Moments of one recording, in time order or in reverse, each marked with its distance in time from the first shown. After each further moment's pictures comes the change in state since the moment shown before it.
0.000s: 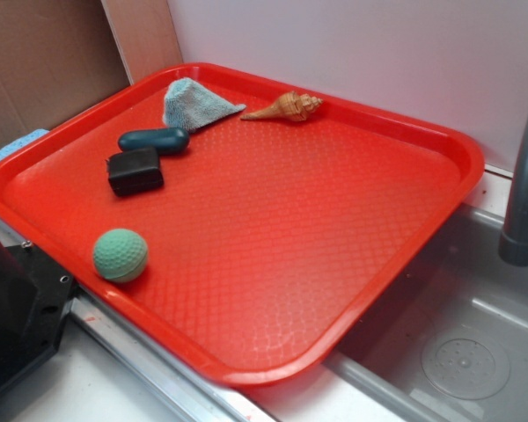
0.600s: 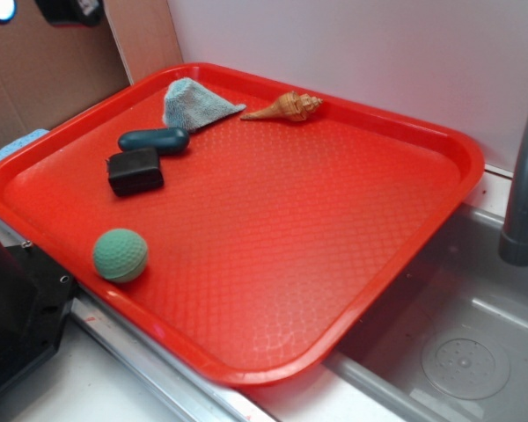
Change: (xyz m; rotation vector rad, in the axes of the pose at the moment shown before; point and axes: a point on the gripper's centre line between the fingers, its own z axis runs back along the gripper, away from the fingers) arm 0.040 0.038 -0.049 0.098 -0.125 0.452
